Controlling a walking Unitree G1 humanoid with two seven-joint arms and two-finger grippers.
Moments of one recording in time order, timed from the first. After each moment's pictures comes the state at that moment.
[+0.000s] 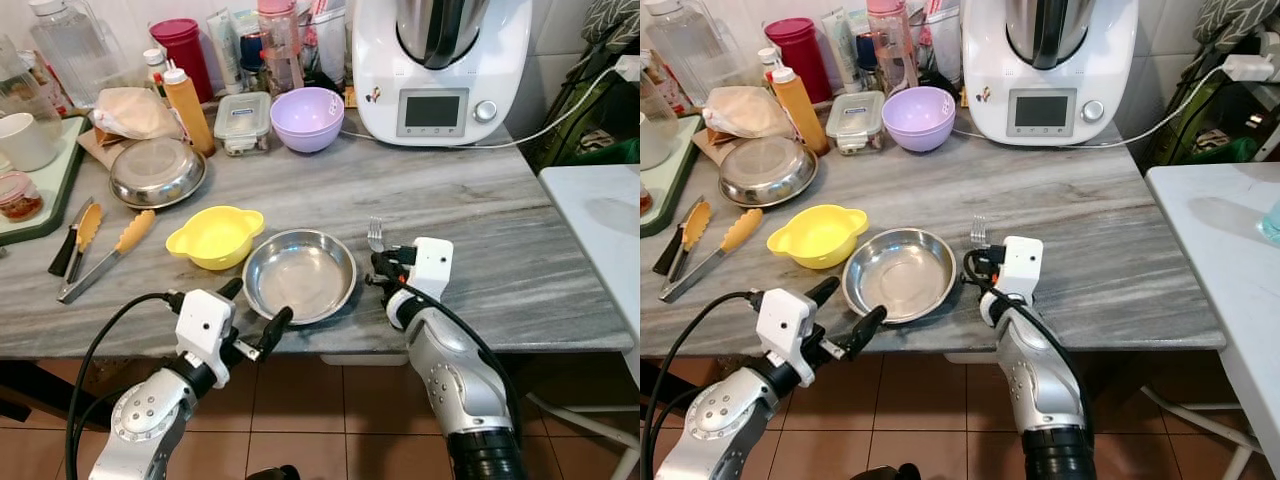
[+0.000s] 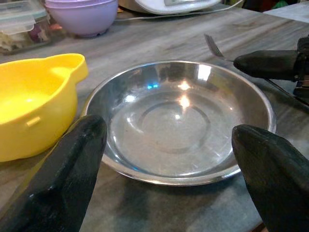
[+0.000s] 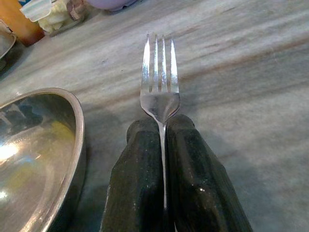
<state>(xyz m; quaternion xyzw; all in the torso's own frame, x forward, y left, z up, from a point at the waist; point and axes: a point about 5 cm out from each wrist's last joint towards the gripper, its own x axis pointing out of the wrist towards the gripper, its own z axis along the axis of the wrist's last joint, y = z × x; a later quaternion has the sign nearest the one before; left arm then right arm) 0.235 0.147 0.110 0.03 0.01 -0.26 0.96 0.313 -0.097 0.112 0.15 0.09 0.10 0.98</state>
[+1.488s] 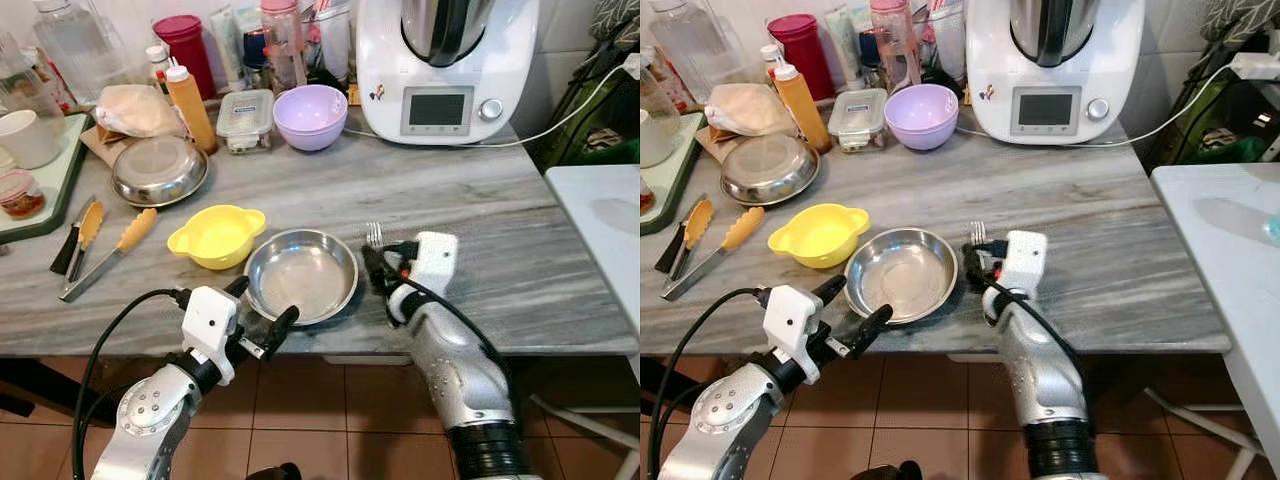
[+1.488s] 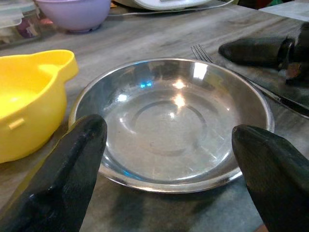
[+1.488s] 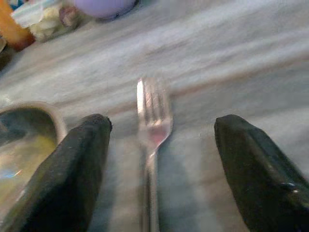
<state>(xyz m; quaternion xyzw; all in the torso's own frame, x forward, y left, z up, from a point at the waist) 0.238 0.142 0.110 0.02 0.01 -0.28 0.96 0.318 -0.106 0.120 0.13 0.07 0.09 0.99</state>
